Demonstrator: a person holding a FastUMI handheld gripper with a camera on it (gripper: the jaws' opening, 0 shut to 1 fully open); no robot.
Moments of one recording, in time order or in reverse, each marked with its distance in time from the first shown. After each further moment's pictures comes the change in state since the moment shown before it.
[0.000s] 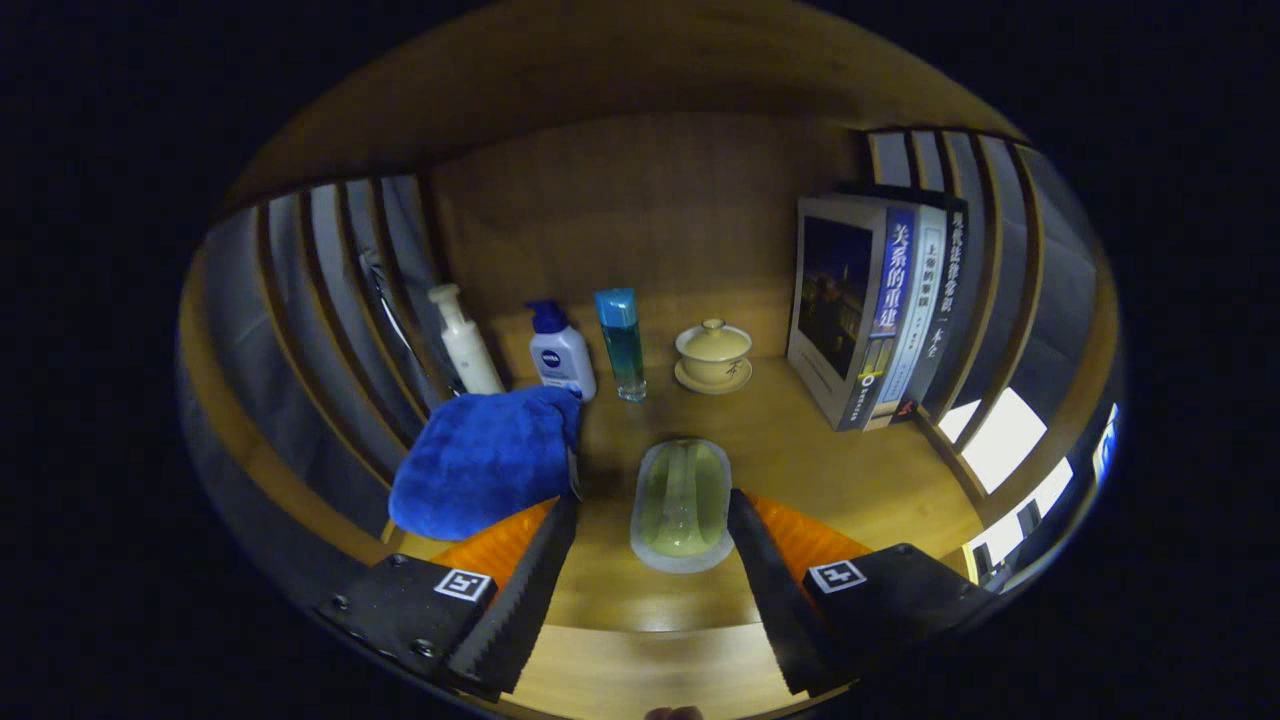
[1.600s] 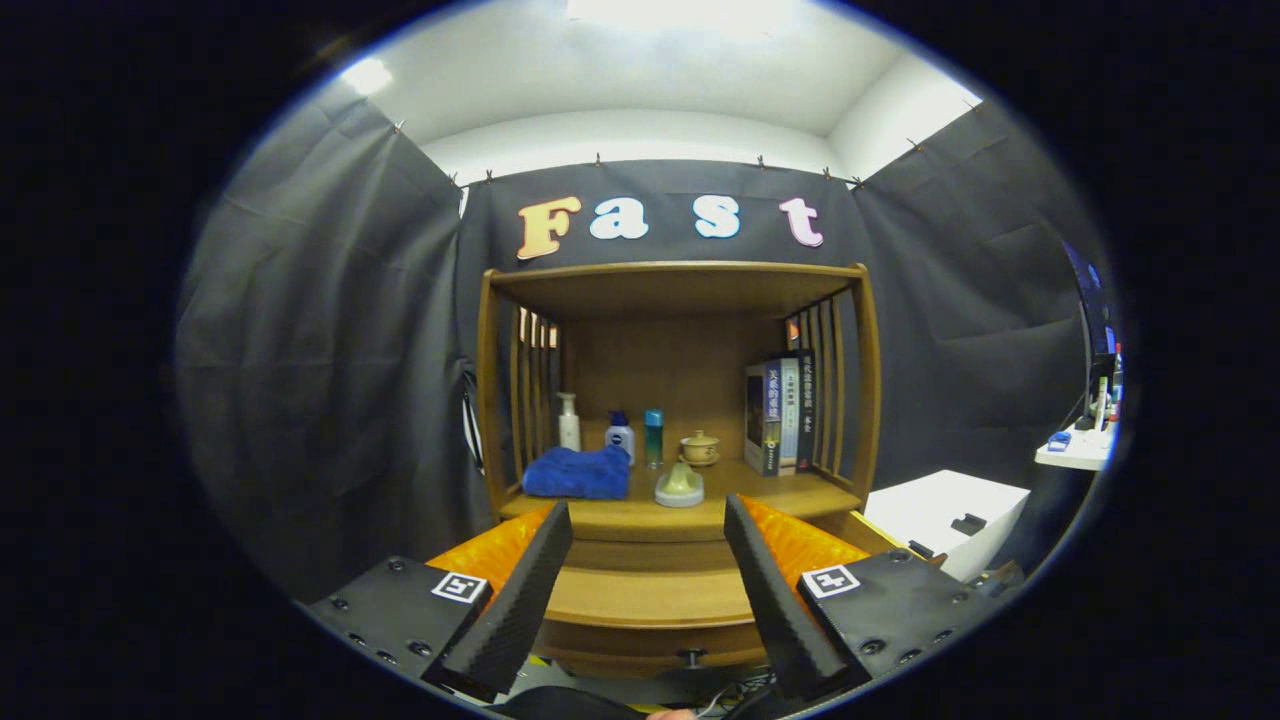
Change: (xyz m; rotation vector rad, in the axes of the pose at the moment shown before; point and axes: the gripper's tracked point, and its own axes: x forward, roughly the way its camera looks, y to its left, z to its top) arm -0.304 0.017 -0.170 -0.128 -0.550 0.004
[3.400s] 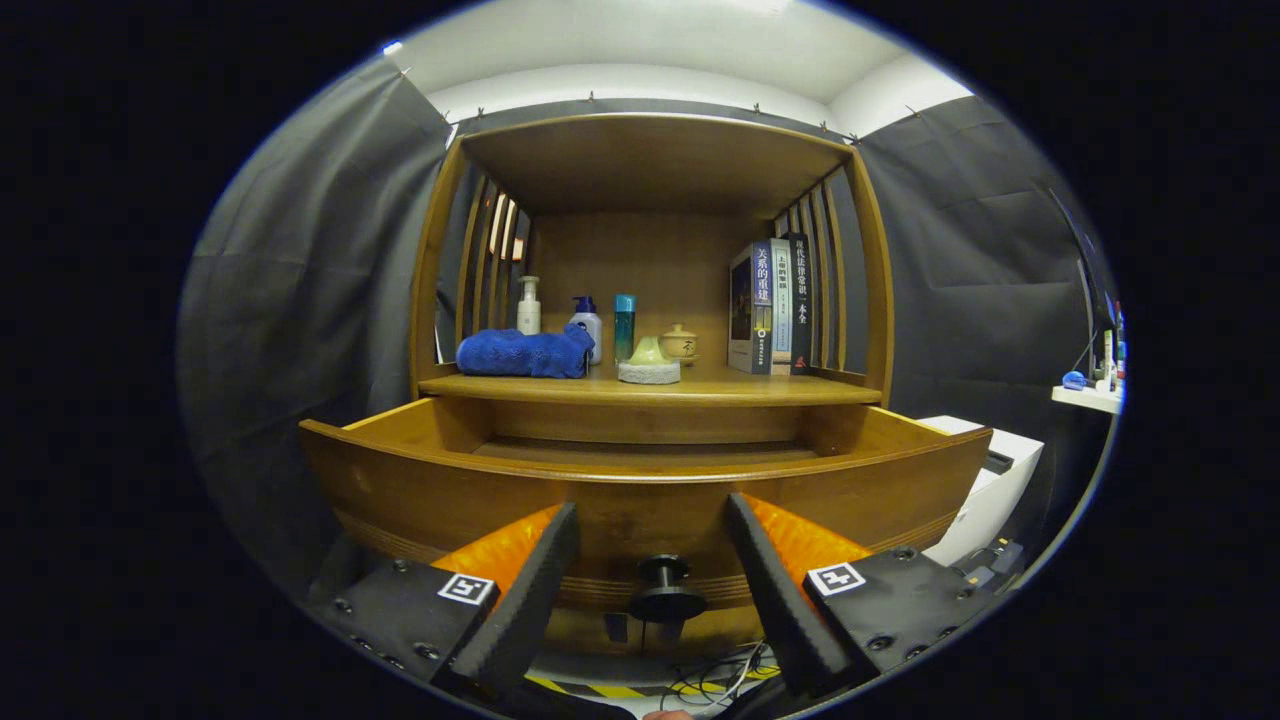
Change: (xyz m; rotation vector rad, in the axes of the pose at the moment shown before) arm 0.101 -0.032 -0.163 -0.032 0.144 -0.039
